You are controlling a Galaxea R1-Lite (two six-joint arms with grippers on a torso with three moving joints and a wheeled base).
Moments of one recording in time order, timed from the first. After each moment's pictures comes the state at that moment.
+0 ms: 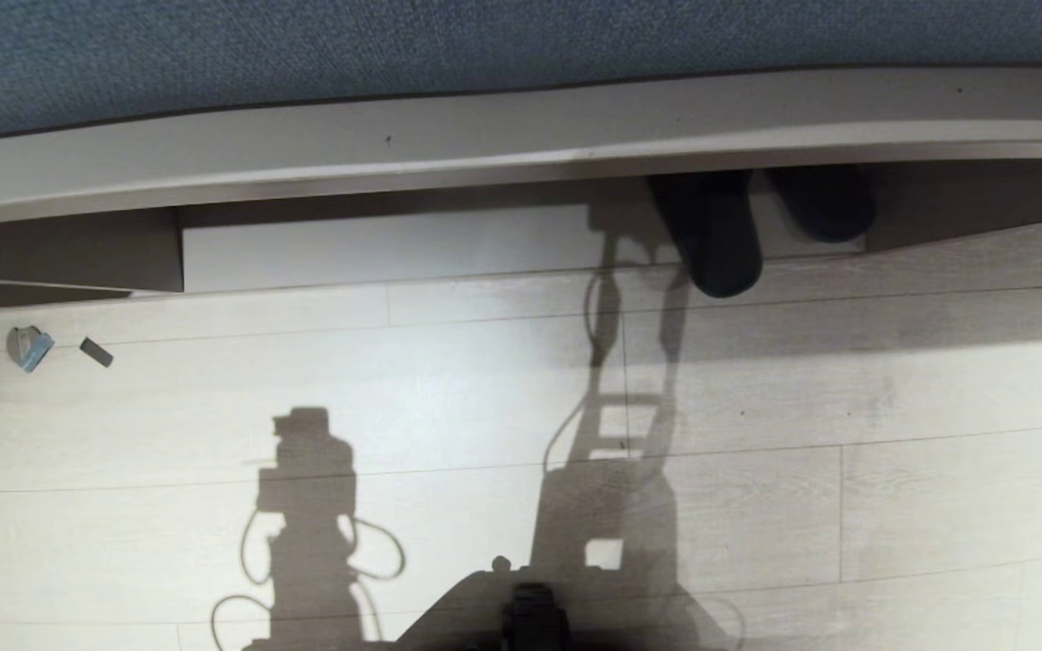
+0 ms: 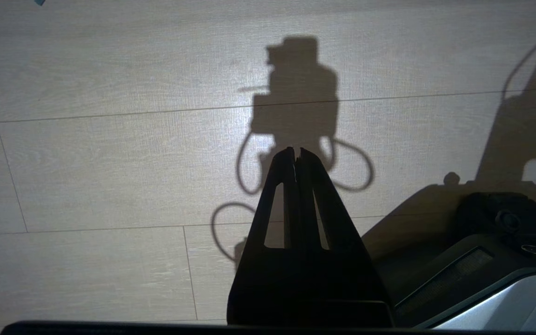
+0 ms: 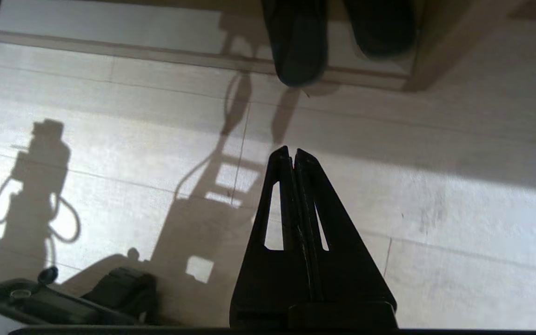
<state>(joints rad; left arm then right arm) 0.00 0.00 0.00 0.00 0.00 -0.01 0.03 0.21 -0.21 -0.27 0.23 -0.02</state>
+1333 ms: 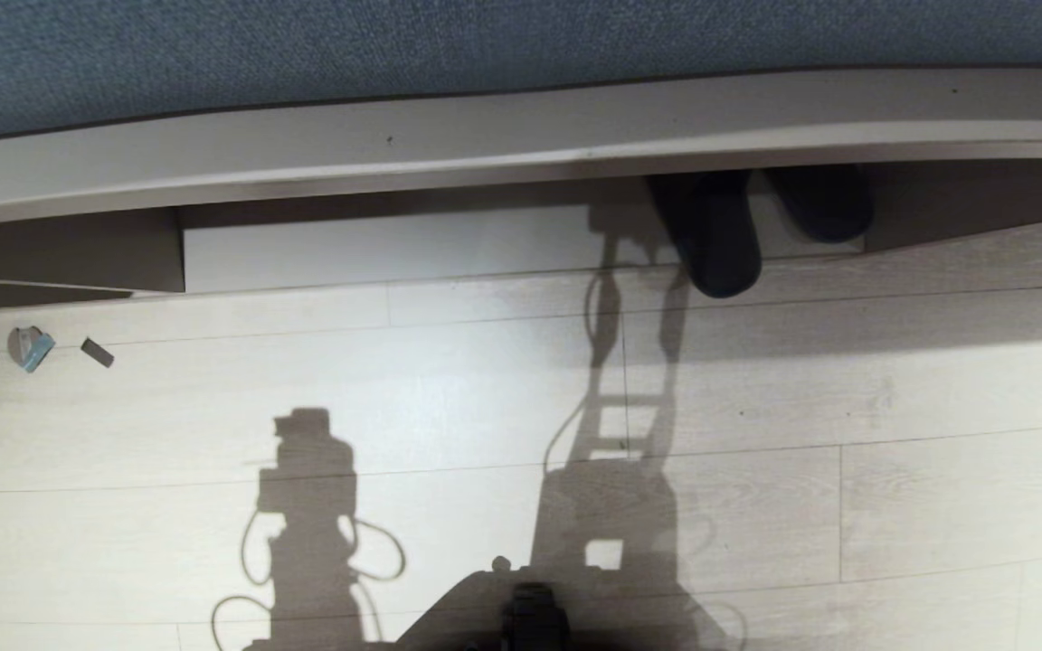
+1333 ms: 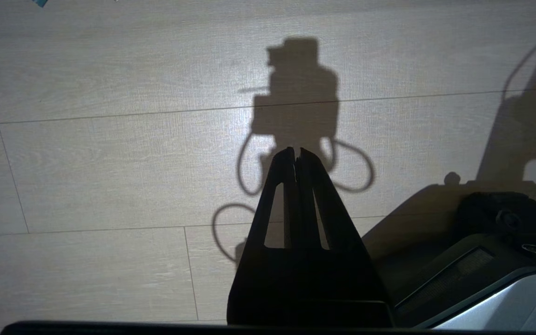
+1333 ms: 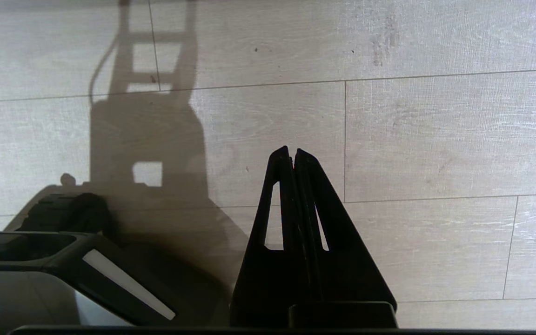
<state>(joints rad) 0.00 0.00 0.00 0.00 0.00 -0.01 0.01 -0.01 0.00 0.00 0.00 0.06</state>
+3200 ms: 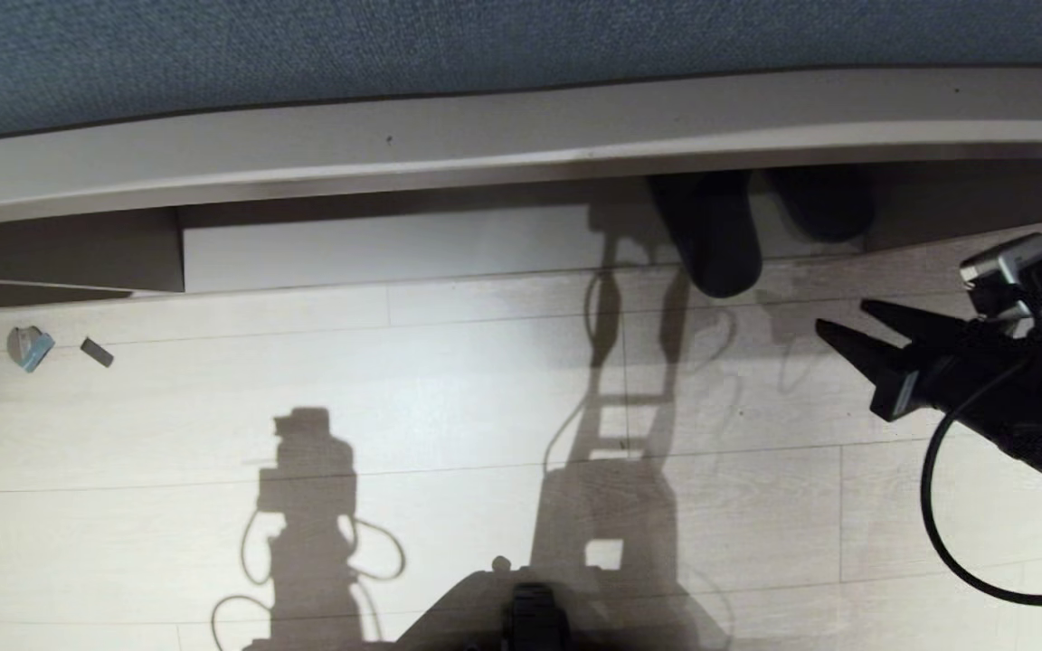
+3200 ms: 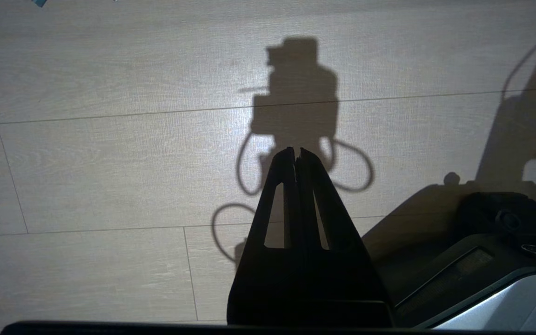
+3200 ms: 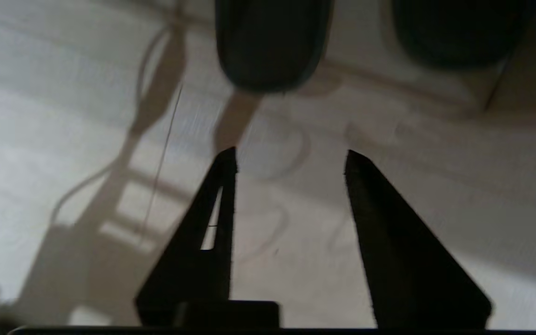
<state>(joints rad) 0.00 0.00 0.00 0.00 0.00 -0.01 0.08 1.49 -0.51 -1.04 0.19 -0.26</state>
